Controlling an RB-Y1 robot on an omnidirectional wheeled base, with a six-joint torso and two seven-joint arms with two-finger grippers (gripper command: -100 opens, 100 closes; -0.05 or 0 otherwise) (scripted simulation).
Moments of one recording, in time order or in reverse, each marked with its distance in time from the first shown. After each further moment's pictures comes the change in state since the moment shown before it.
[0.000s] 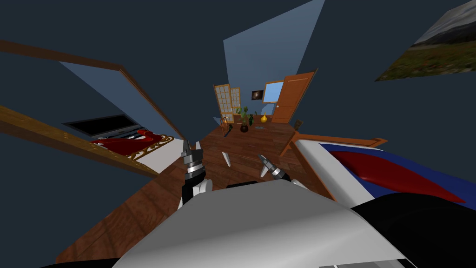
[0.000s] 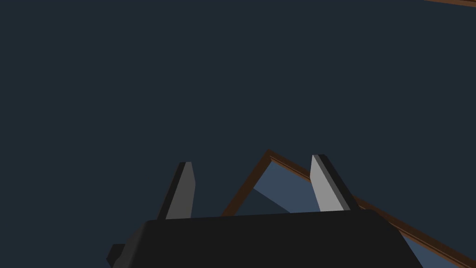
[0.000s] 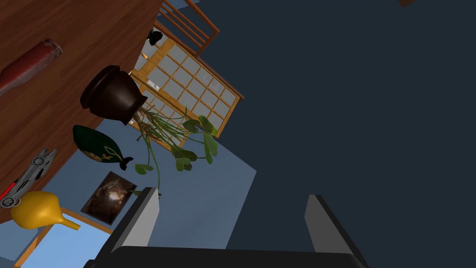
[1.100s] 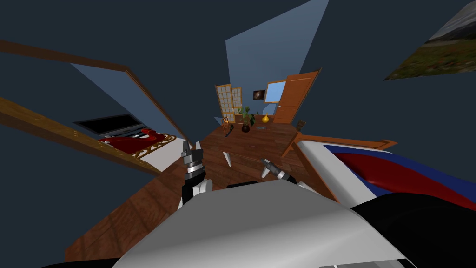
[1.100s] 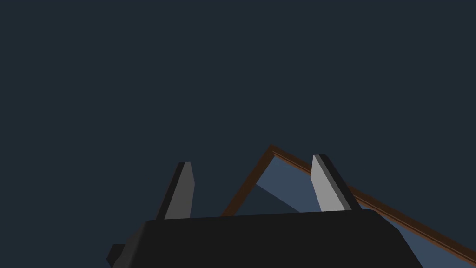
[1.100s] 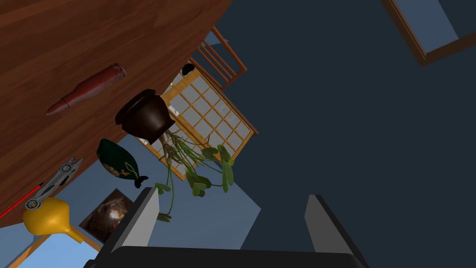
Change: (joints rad) left arm 0.000 0.000 0.000 0.000 0.000 0.000 0.000; right arm 0.023 -0.101 -0.007 0.071 0.038 0.019 0.014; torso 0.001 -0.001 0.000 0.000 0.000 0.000
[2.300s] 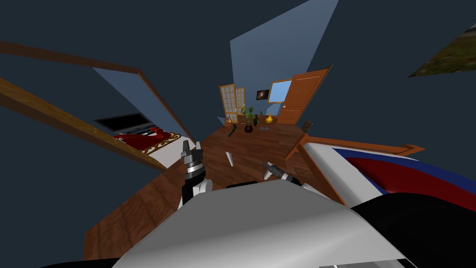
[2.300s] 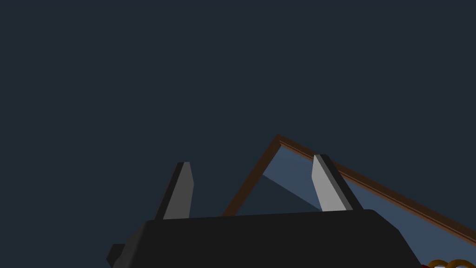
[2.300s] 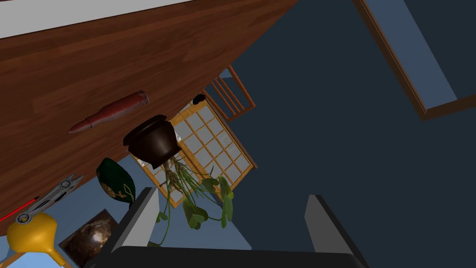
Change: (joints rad) left arm 0.000 0.000 0.000 0.000 0.000 0.000 0.000; right arm 0.014 -0.072 0.006 0.049 0.040 0.033 0.030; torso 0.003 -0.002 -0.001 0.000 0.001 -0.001
